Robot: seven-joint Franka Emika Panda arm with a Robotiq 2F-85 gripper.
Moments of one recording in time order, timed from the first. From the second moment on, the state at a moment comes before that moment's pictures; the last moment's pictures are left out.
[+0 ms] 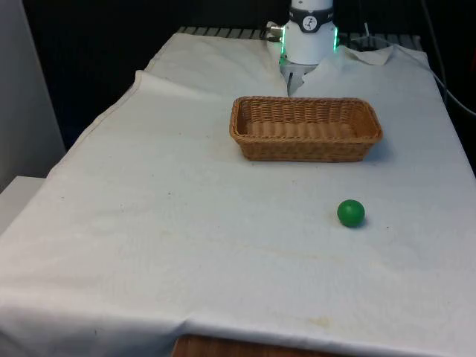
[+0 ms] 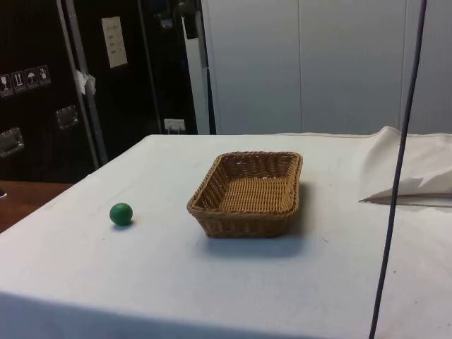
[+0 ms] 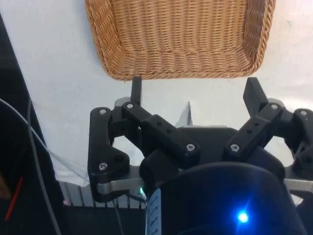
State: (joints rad) arm 0.49 0.07 -0.50 -1.85 0.05 1.85 -0.05
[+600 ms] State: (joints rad) arm 0.49 0.22 -0.46 -1.74 0.06 1.88 -0.02
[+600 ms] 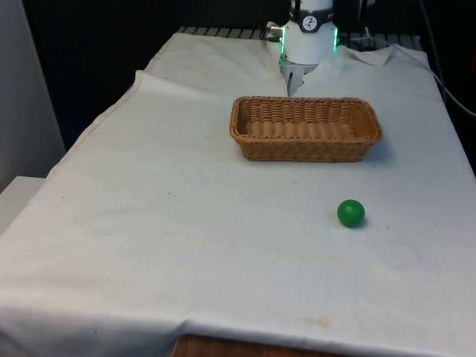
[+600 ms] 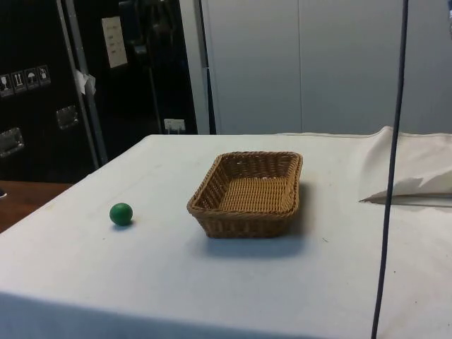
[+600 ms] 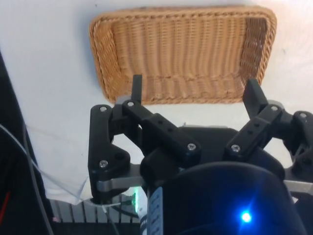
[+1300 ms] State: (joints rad) arm 0.49 0.48 -0.42 -1.56 0.12 1.96 0.01
